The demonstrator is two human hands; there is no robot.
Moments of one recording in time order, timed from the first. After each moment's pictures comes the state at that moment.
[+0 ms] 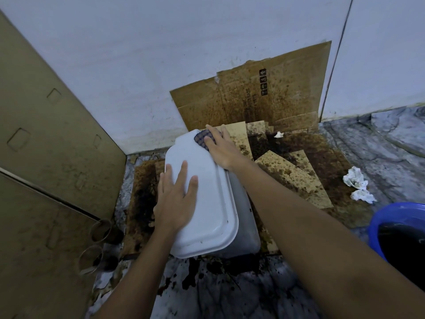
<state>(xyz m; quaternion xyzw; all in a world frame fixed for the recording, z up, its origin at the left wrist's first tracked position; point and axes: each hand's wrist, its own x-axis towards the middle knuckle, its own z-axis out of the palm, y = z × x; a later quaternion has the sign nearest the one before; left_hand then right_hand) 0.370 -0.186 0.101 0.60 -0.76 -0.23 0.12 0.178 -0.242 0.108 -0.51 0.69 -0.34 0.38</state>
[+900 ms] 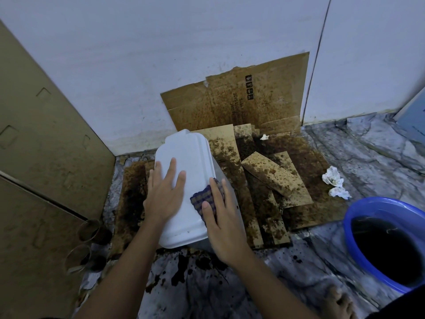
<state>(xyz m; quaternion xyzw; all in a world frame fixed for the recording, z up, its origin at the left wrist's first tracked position) 0.373 -0.186 0.100 0.61 -0.74 -0.23 0.12 0.262 -0.046 0.081 -0.49 0.67 -0.45 0.32</state>
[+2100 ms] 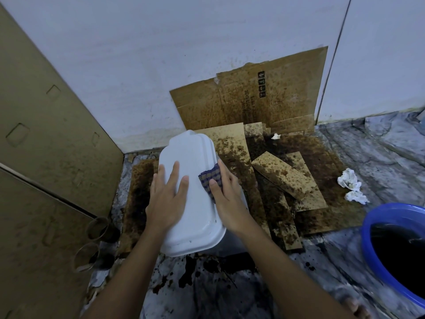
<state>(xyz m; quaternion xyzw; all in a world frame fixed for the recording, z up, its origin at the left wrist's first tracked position) 0.391 -0.193 0.092 0.60 -0.75 -0.24 0.13 0.237 -0.114 0.083 -0.45 0.64 -0.46 0.41</state>
